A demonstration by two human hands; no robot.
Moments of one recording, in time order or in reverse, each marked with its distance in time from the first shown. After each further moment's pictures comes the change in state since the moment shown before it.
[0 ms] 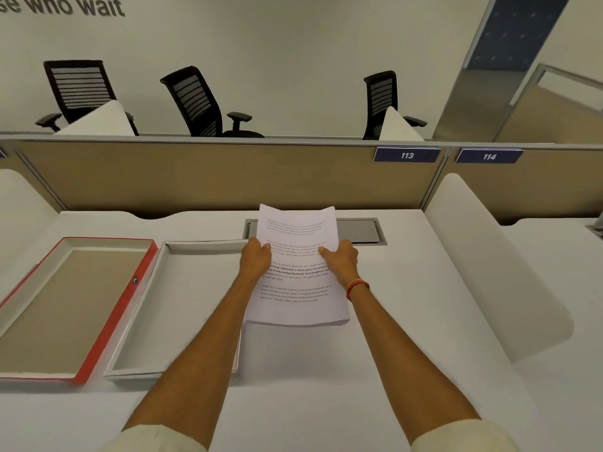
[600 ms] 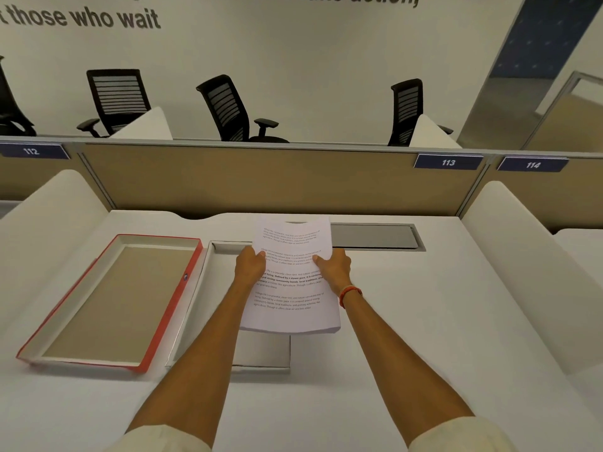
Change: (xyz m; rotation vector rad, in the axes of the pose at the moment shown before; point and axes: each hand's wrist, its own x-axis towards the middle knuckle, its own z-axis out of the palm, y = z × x) left_hand 0.017 -0.068 -0.110 0.020 0.049 -0.038; right_hand -0.052 -0.037 0.114 0.004 -0.090 -0.028
